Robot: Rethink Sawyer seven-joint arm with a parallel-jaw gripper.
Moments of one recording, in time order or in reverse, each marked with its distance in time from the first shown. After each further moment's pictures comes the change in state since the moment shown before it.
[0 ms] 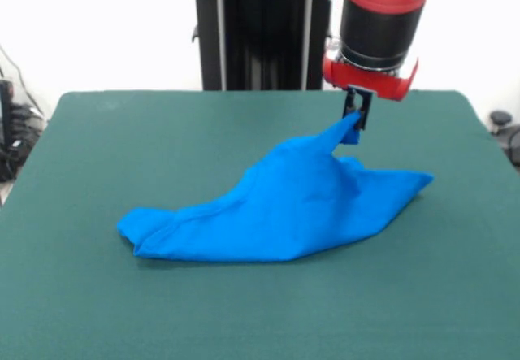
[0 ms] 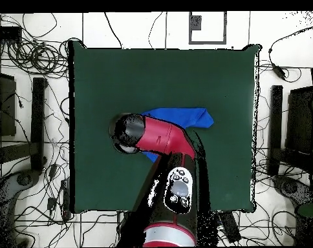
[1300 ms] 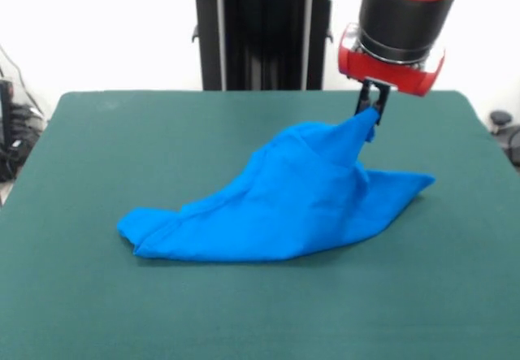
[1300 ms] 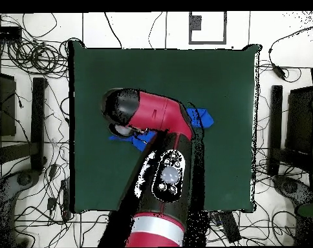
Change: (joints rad) arm 0.049 0.069 -0.072 -0.240 0.010 0.246 0.033
